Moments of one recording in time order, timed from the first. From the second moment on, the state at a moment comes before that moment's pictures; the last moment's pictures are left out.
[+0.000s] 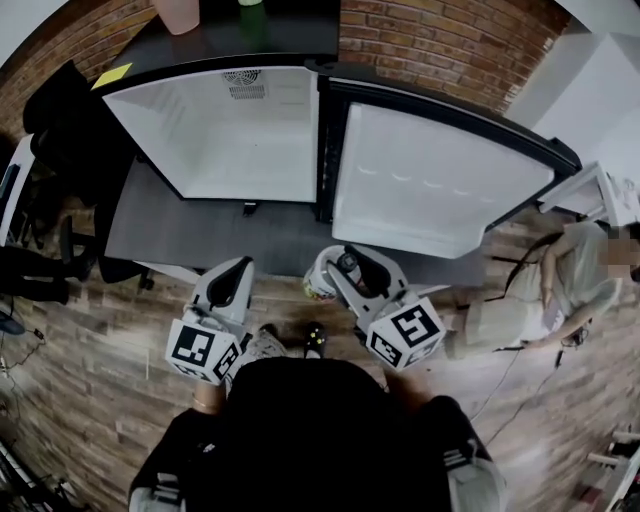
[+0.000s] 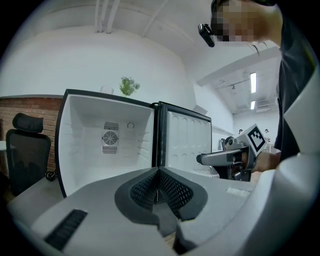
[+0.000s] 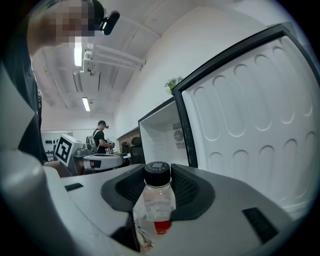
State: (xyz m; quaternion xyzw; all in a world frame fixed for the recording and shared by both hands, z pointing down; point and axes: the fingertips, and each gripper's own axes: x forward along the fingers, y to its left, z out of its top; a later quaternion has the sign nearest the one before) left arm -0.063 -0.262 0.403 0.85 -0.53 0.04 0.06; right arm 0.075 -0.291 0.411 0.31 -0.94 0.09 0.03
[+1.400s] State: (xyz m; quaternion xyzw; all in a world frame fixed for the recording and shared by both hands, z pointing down) left arm -0.230 -0.385 0.410 0.88 -0.46 0.02 0.07; right arm -0.078 -0.394 0.381 0.42 -0.90 0.06 0.04
